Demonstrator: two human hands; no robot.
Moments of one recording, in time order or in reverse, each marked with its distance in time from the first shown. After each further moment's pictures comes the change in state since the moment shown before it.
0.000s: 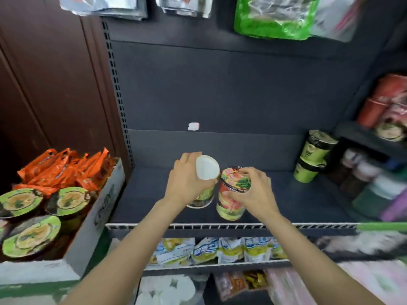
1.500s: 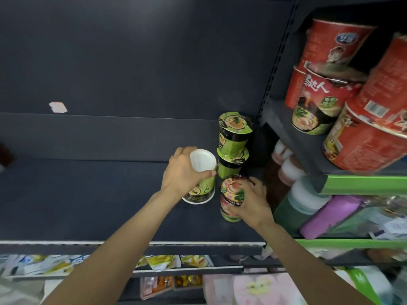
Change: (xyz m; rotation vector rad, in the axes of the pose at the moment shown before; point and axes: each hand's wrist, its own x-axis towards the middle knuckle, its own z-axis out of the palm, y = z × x) left_hand 0.139 0.254 0.346 -0.051 -0.040 -0.162; right_hand 0.147 0.410 -0.175 -0.202 -0.208 0.076
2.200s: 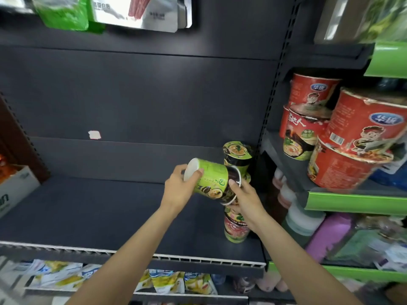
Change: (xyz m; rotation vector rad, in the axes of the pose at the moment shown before) left_hand -0.040 0.019 -0.033 -0.510 0.120 -0.172; right_hand -0.014 -0.075 -0.059 1.135 -0.142 0.085
